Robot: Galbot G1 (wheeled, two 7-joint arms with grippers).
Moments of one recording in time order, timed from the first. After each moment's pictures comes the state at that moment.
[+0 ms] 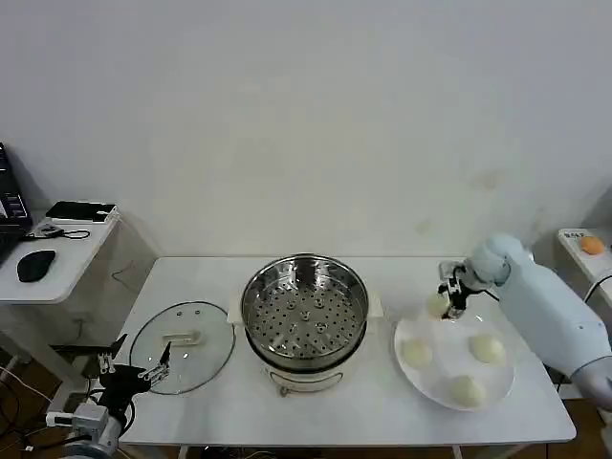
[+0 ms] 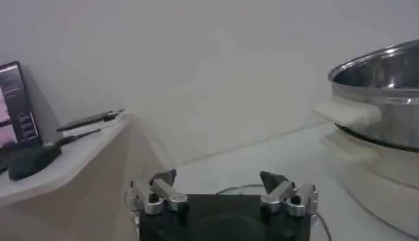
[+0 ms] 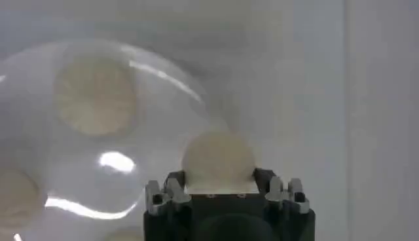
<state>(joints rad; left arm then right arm) 1.61 -1.25 -0.80 -2.05 -0.09 0.18 0.11 -0.18 0.87 -0.28 1.11 -0.49 -0.20 -1.21</state>
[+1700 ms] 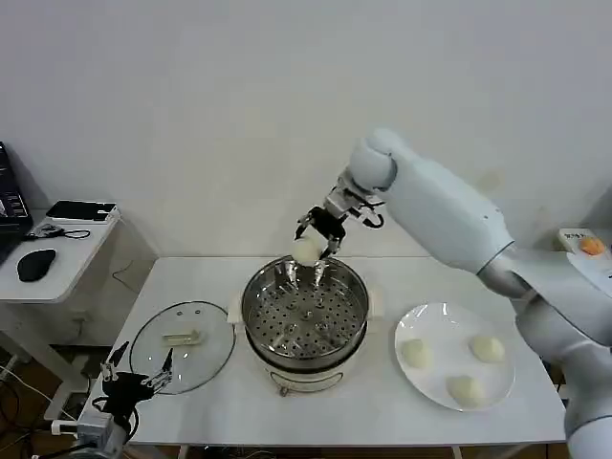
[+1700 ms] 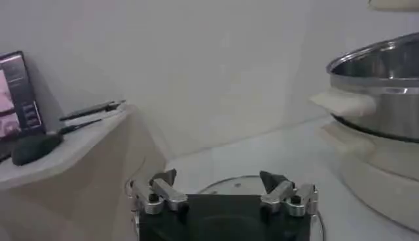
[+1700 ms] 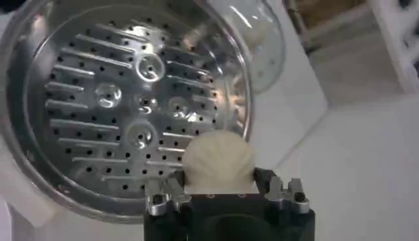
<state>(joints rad) 1.63 -1.29 -0.79 -2.05 -0.06 0.19 0.10 0.28 1.25 -0.64 1.08 -0.23 0.42 -1.34</state>
